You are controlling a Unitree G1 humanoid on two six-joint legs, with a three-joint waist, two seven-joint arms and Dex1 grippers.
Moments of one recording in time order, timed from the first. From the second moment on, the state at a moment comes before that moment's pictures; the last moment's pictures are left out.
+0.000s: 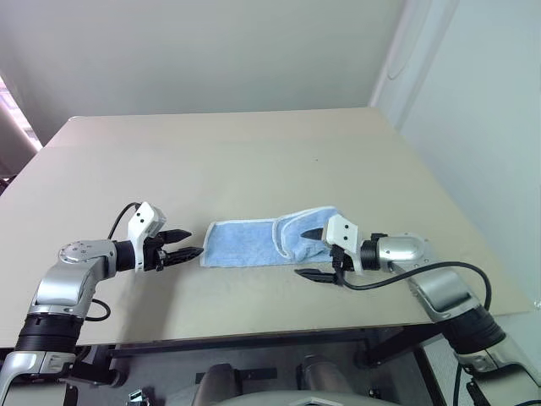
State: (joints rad) left arm -0.24 0.74 0.05 0.16 -0.38 0.44 -1.09; right arm -0.33 -0.61 0.31 -0.11 0.17 0.38 0.95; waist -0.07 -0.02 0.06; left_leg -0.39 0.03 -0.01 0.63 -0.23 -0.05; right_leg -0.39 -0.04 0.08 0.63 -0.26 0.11
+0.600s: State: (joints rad) left arm -0.24 0.74 0.05 0.16 -0.37 0.44 -1.08; right arm -0.37 -0.53 0.34 -0.04 0.10 0.45 0.89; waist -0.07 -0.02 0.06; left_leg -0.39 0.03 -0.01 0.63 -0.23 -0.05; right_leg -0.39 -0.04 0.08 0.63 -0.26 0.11
